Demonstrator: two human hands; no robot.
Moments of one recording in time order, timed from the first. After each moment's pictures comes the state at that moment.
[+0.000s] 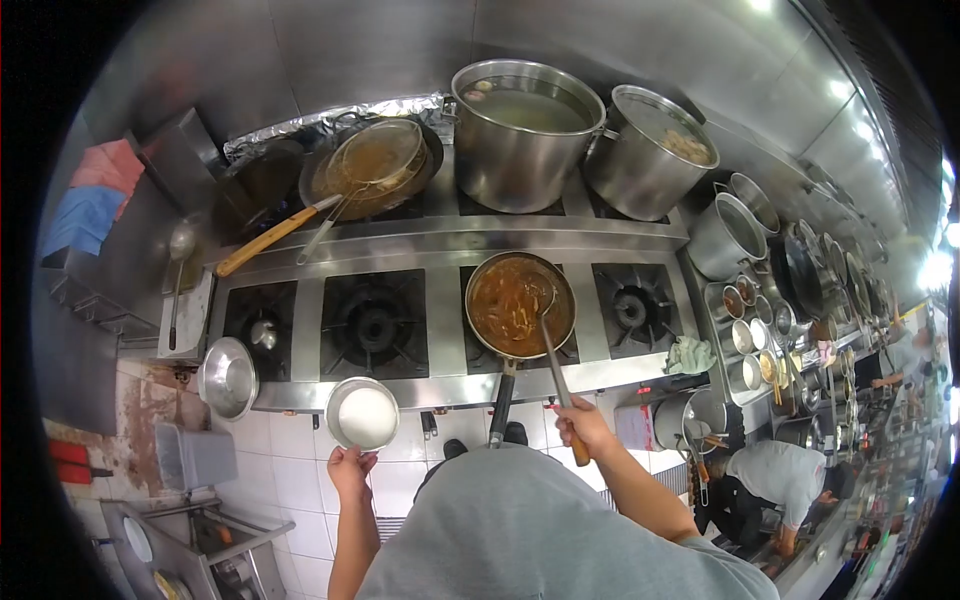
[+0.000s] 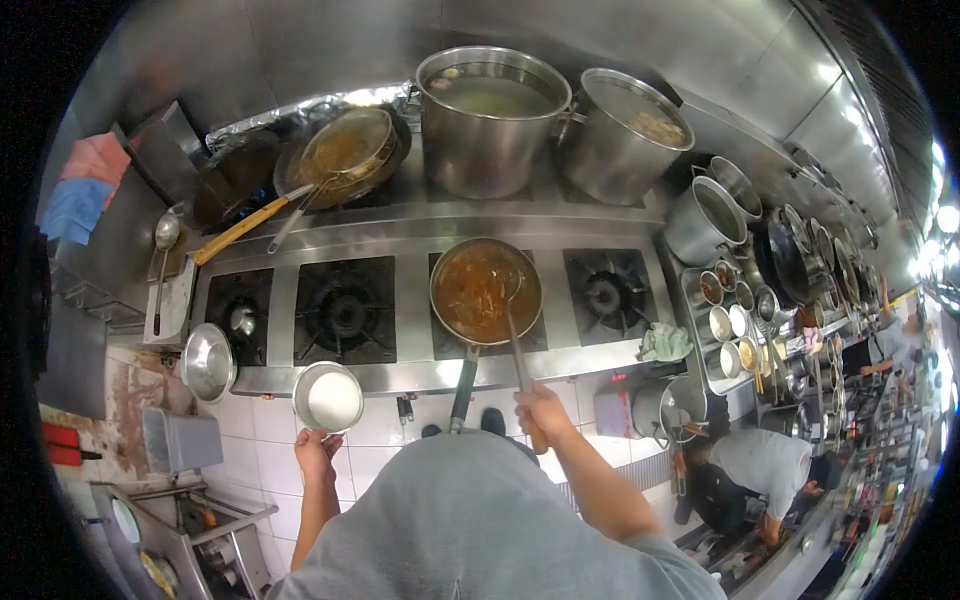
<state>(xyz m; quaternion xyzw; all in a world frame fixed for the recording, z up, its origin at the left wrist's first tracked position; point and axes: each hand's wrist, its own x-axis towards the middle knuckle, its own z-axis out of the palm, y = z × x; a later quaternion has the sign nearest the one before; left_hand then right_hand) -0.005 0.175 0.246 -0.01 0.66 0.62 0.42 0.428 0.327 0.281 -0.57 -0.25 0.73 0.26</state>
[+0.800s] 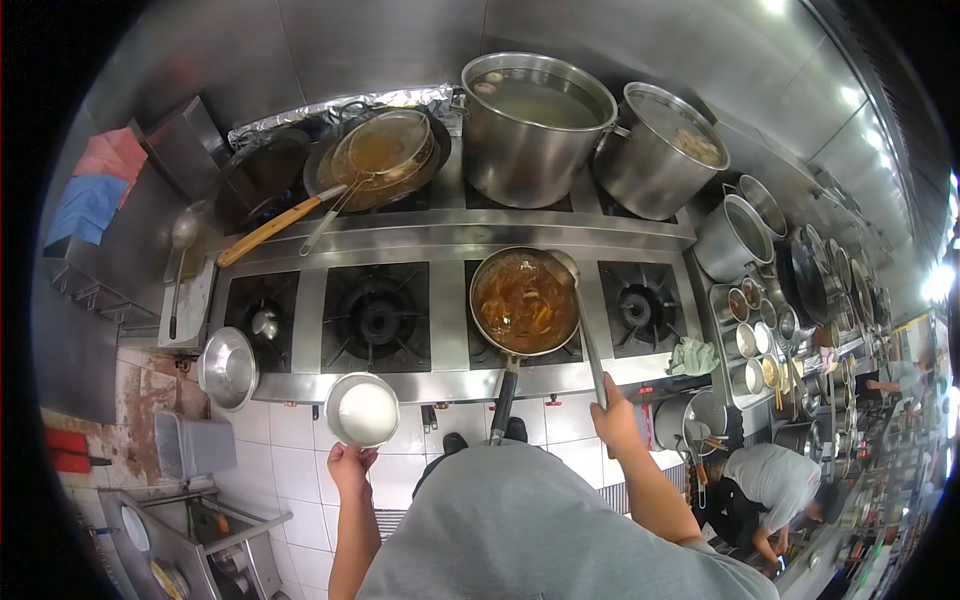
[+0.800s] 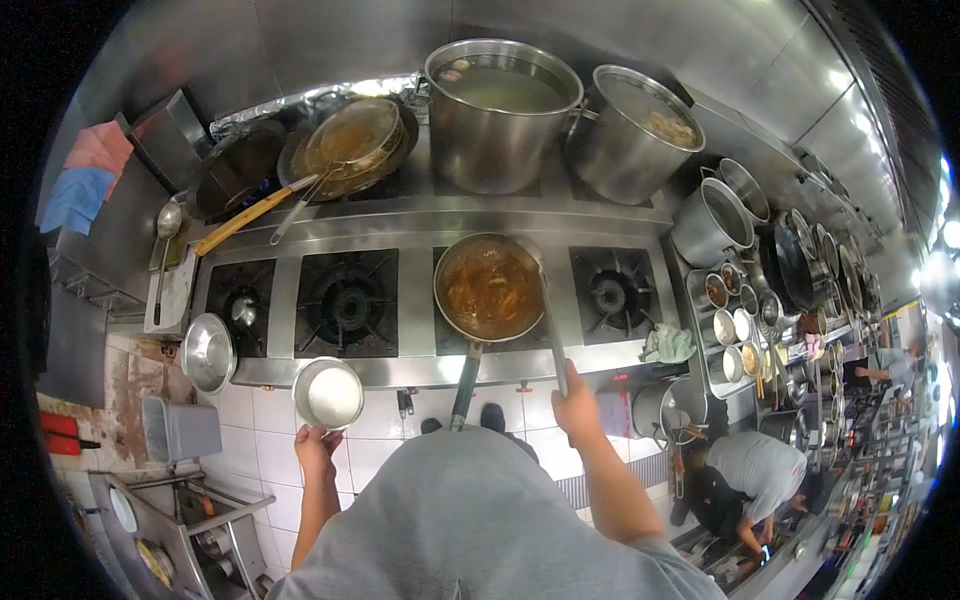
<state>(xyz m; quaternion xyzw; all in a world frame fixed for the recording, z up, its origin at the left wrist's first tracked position) 0.000 0.171 0.249 -0.01 0.67 0.62 0.41 0.477 0.332 0.265 -0.58 -0.74 0.14 0.29</state>
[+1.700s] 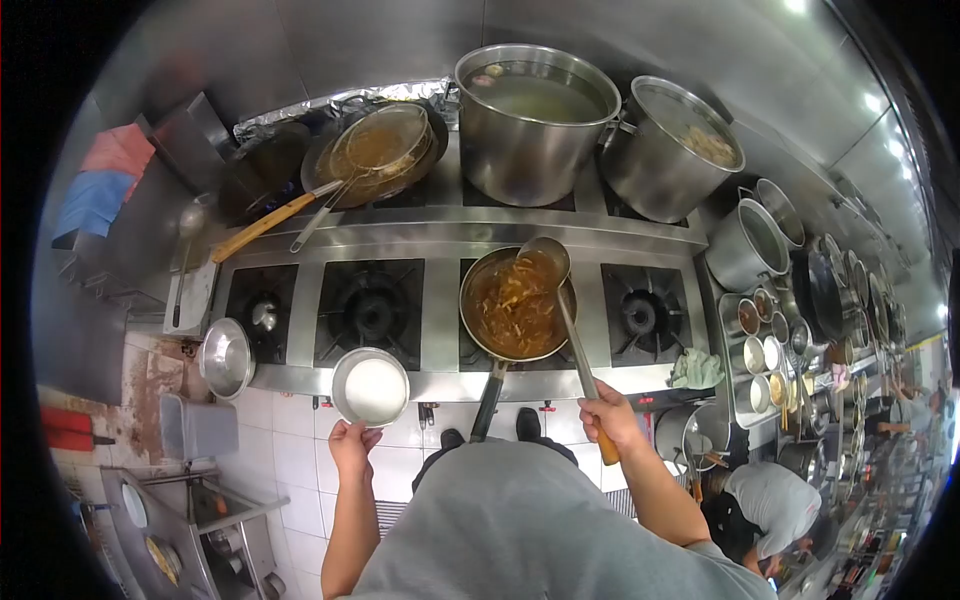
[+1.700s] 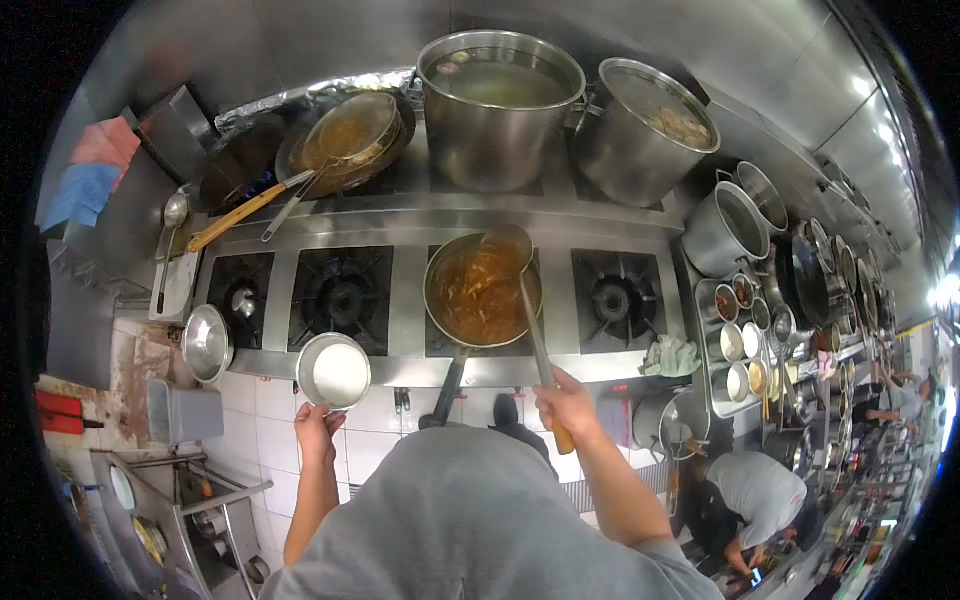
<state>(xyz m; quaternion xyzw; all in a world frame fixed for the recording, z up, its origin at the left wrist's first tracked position) 0.044 0.218 0.267 0.02 0.65 0.64 0.41 0.474 0.372 0.348 -0.54 -0.30 0.74 0.26</state>
